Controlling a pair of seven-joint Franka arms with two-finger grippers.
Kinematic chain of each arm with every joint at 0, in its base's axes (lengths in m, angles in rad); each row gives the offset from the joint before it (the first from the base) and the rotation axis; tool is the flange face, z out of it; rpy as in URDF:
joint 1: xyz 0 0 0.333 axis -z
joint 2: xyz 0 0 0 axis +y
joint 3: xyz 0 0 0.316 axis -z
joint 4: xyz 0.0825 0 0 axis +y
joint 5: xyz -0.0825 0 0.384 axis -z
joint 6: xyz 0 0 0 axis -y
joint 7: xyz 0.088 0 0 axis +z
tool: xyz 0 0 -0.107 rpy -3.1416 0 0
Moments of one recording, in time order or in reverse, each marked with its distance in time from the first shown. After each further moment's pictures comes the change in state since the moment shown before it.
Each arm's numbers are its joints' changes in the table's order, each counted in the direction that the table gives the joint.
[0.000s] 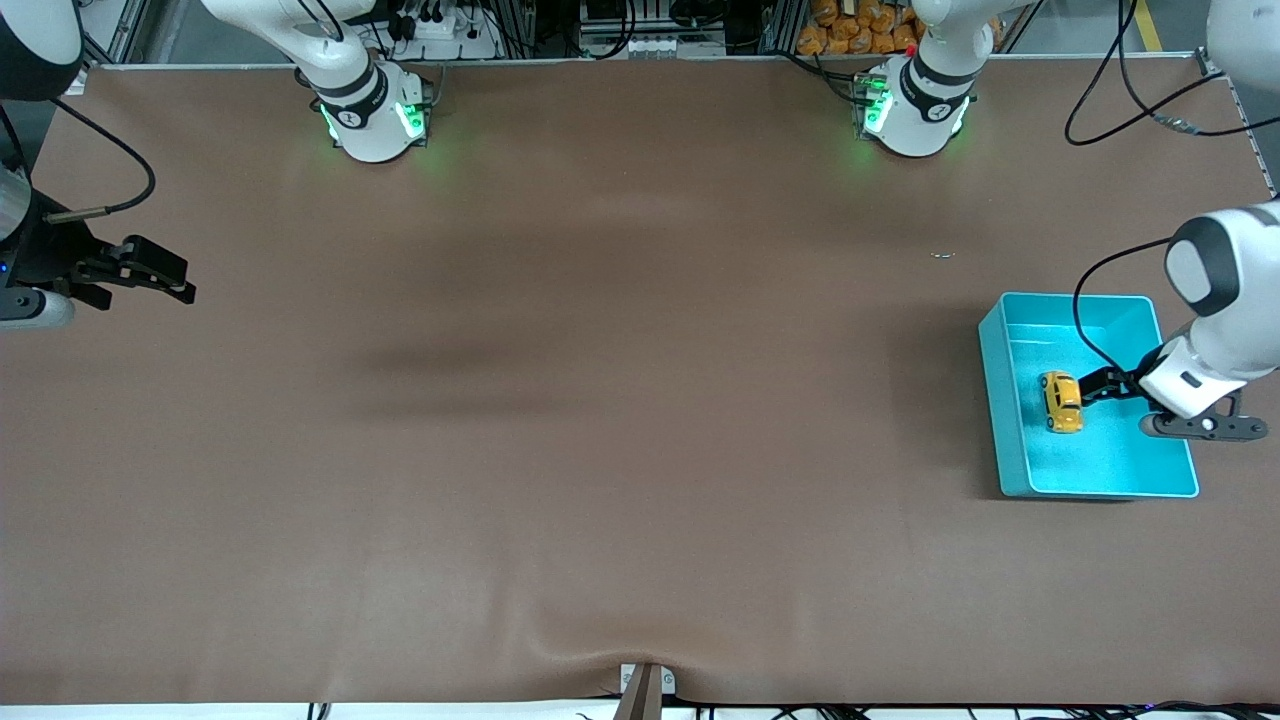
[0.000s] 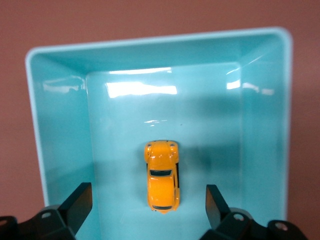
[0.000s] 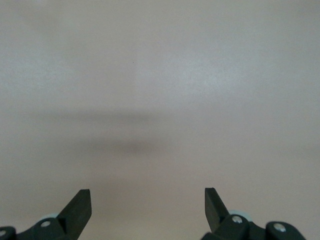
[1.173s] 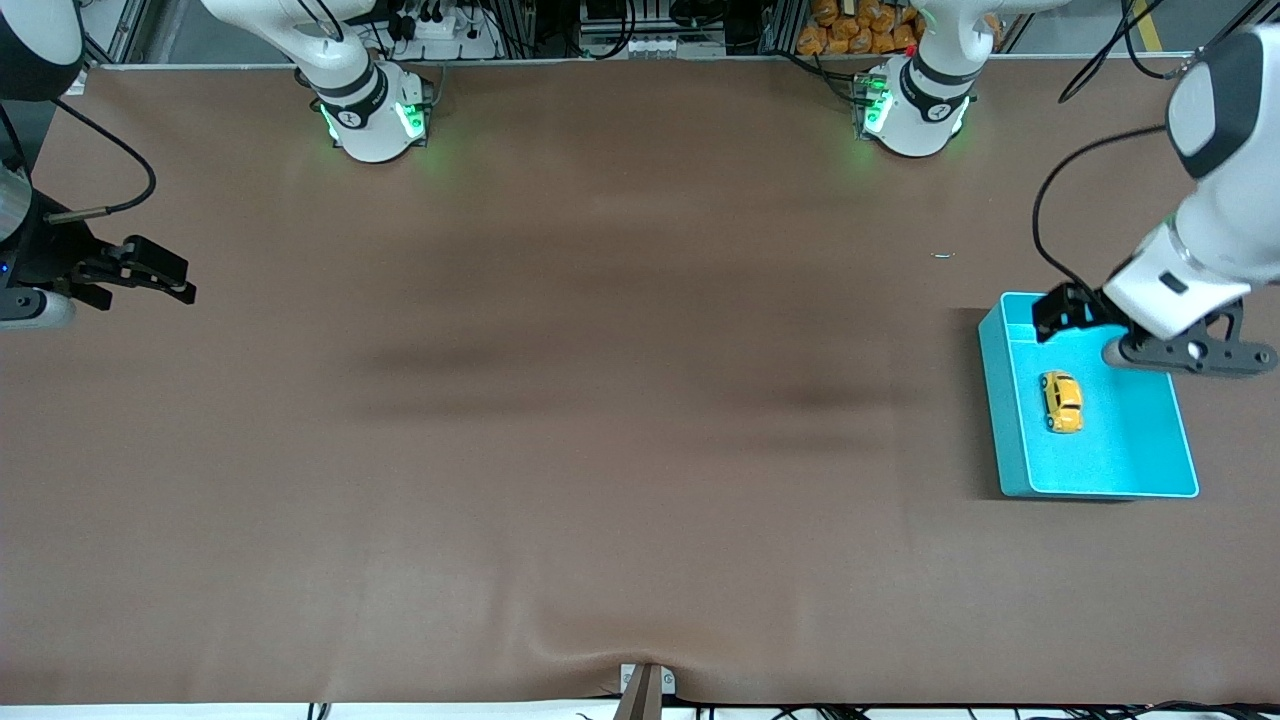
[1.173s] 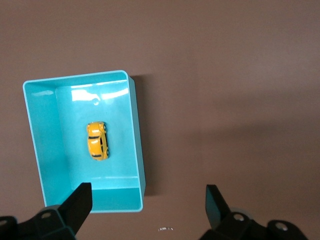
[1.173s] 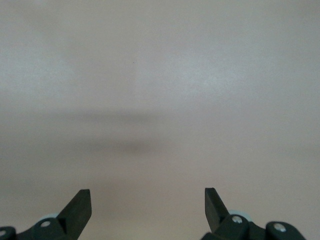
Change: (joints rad) left arm 0.362 -0.266 -0.046 -0.240 0.065 -0.560 0.212; right arm 0.000 0.000 -0.001 0.000 0.001 0.001 0.000
